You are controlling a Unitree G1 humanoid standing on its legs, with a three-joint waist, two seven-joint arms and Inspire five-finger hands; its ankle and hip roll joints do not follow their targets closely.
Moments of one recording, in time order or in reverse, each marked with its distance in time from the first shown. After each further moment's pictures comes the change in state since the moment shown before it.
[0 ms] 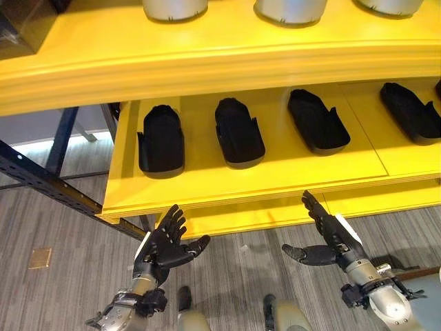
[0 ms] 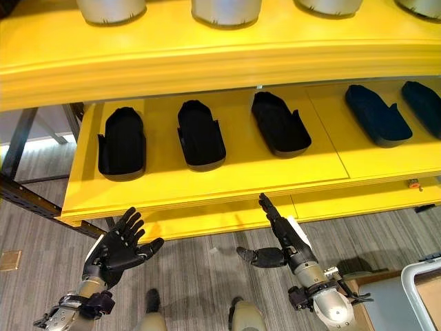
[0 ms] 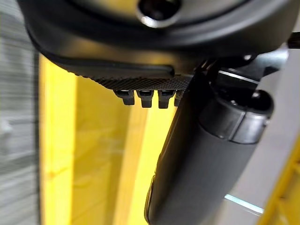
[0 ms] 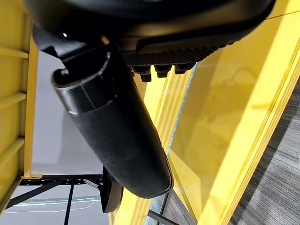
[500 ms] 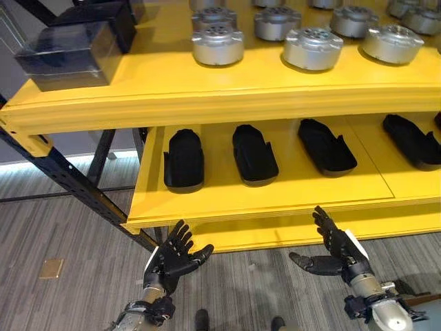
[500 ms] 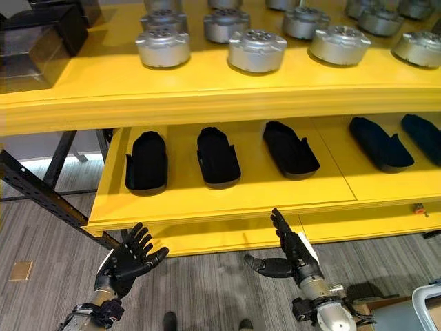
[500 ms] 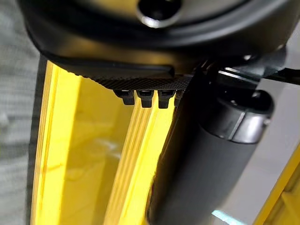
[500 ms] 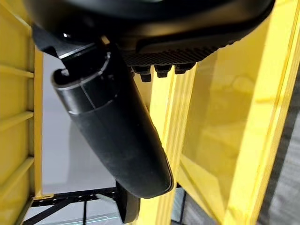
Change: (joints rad) left arm -0.004 0.018 -0.055 0.150 0.035 -0.009 -0.015; right arm 0.037 0.120 -0.028 0.087 0.059 0.013 0.021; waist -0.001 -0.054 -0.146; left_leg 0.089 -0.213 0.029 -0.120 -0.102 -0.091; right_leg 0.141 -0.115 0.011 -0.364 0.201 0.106
